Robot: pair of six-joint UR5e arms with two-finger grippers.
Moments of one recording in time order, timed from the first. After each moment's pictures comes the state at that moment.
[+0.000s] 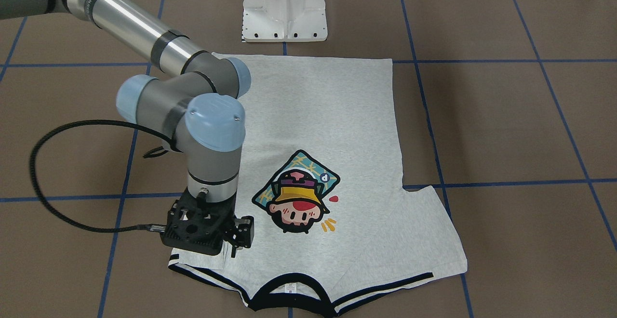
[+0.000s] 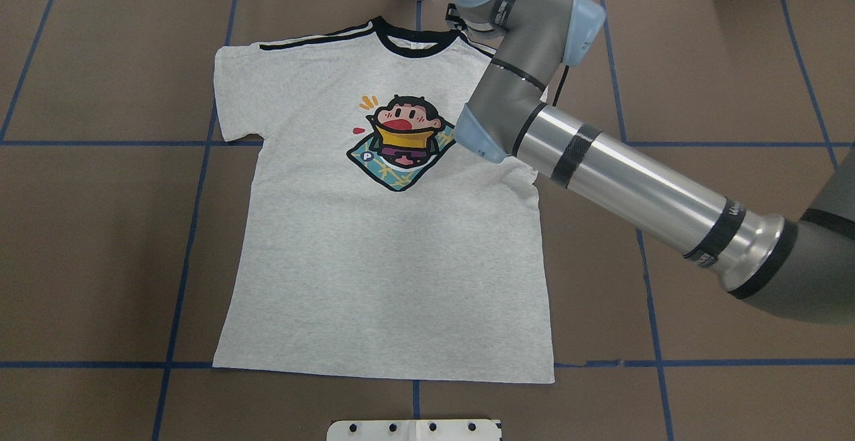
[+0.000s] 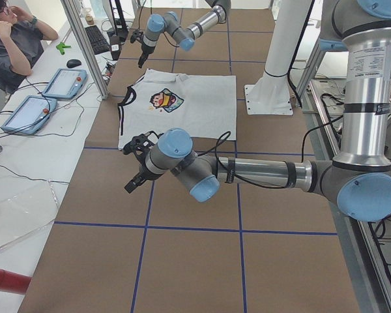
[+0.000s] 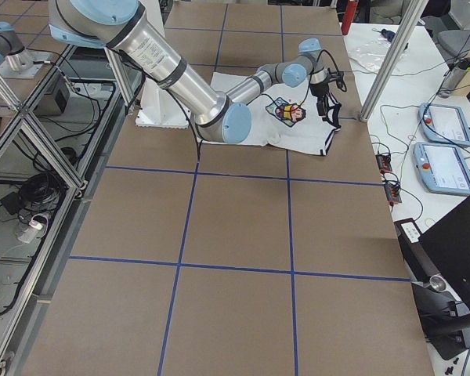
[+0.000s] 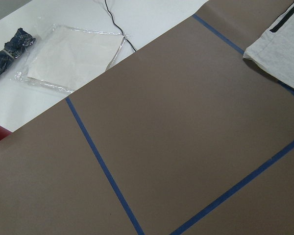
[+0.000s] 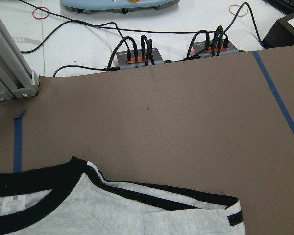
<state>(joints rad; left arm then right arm) -1.50 -1.55 -1.63 -2.39 -2.28 -0.03 0.85 -0.63 1.21 -1.44 1.71 1.10</state>
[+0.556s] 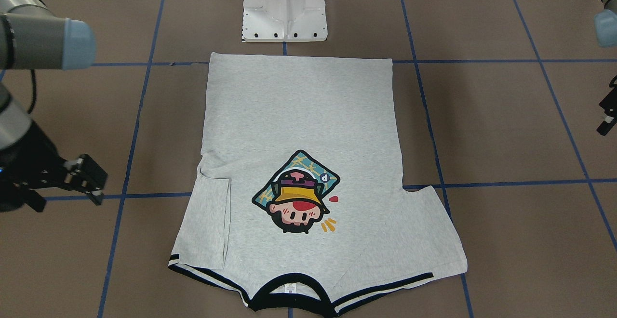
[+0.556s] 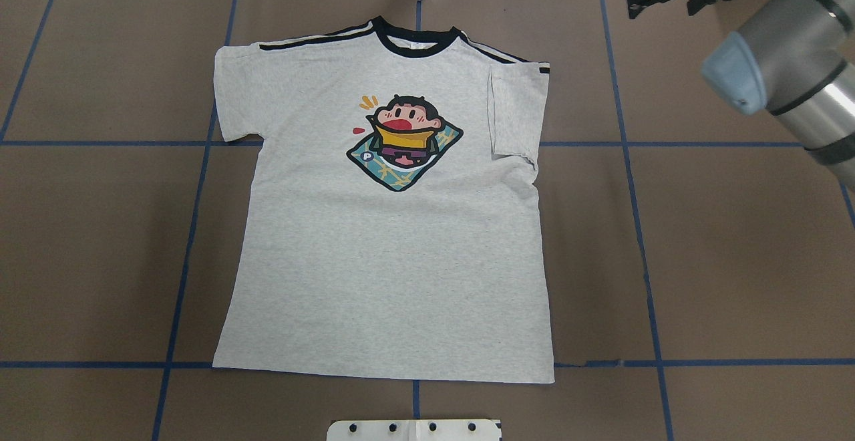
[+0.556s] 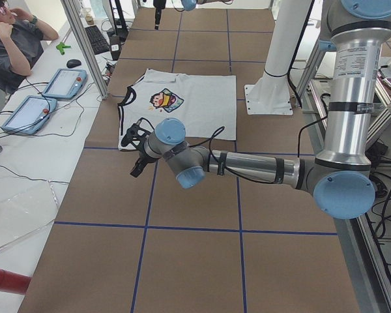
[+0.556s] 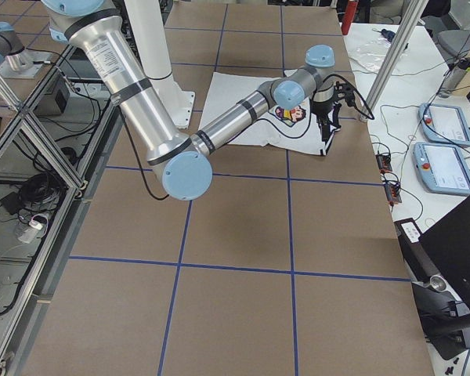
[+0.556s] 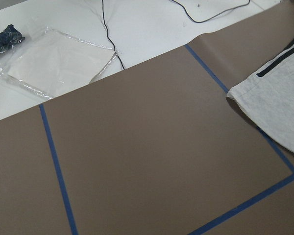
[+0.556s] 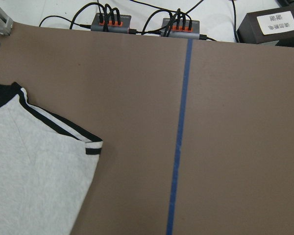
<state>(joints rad) -1.33 -1.62 -1.61 -2.48 -2.21 -0.58 1.16 -1.08 1.68 -1.50 2.16 0.61</state>
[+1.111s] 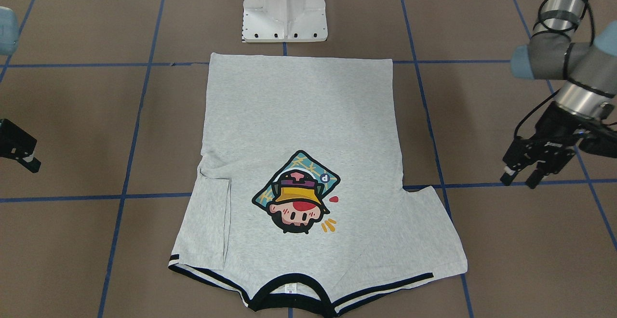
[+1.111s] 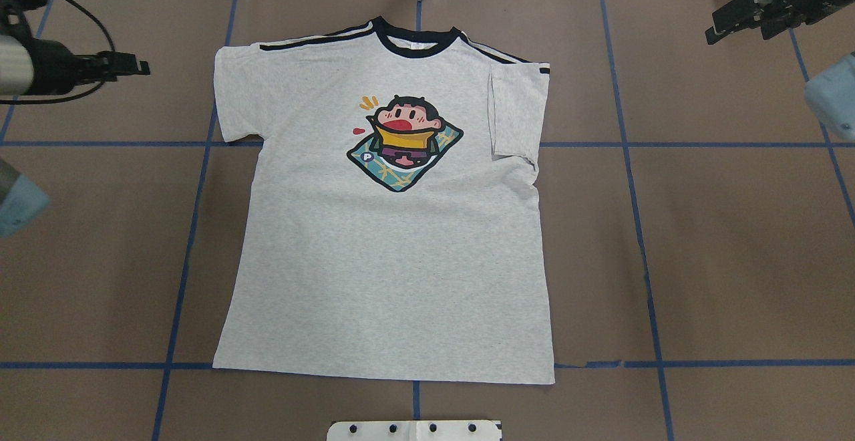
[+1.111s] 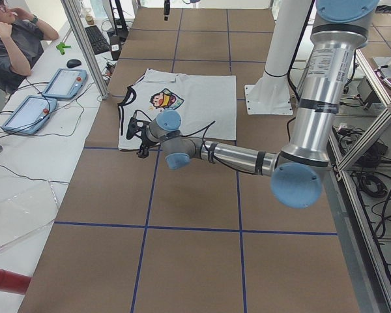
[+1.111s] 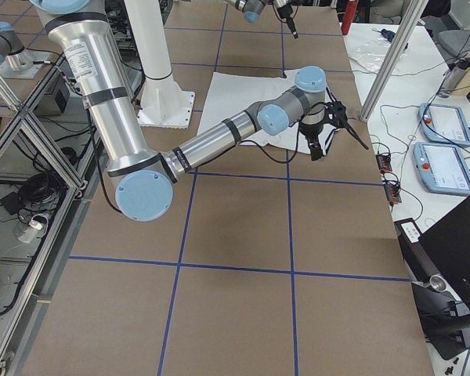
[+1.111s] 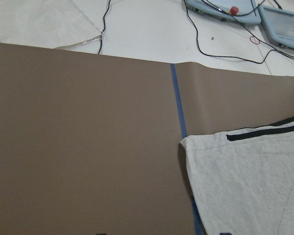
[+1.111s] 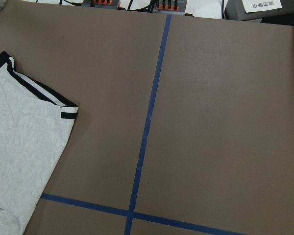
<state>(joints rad) -0.99 -1.85 -1.40 -2.64 -1.91 -1.16 1.23 -1.23 1.75 -1.43 2.26 0.53</state>
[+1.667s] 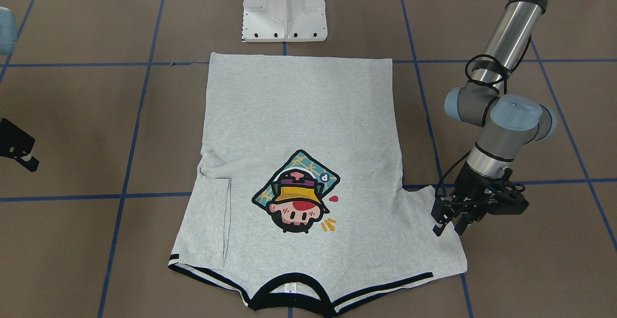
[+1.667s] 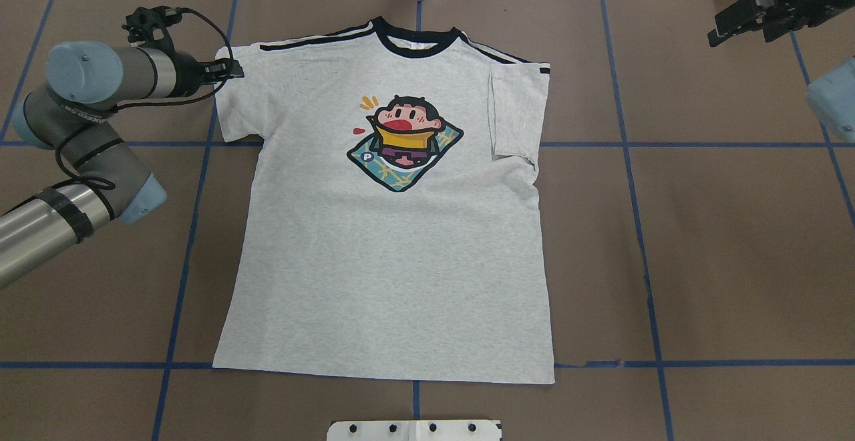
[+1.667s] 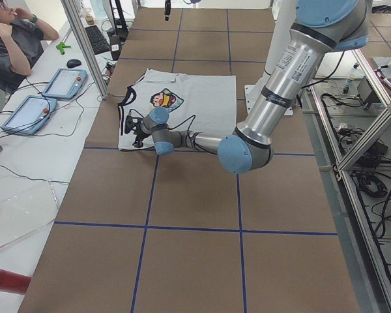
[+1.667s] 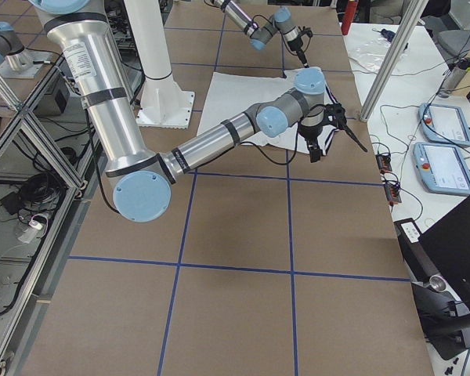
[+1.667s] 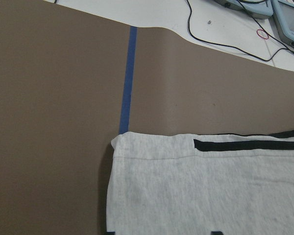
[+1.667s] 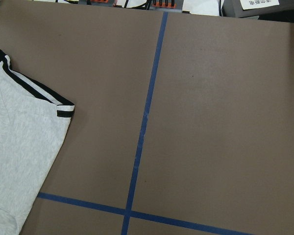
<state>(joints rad) -0.88 -2.12 -1.03 -2.70 -1.74 -1.22 1.23 -1.23 1.75 -1.43 2.26 0.53</state>
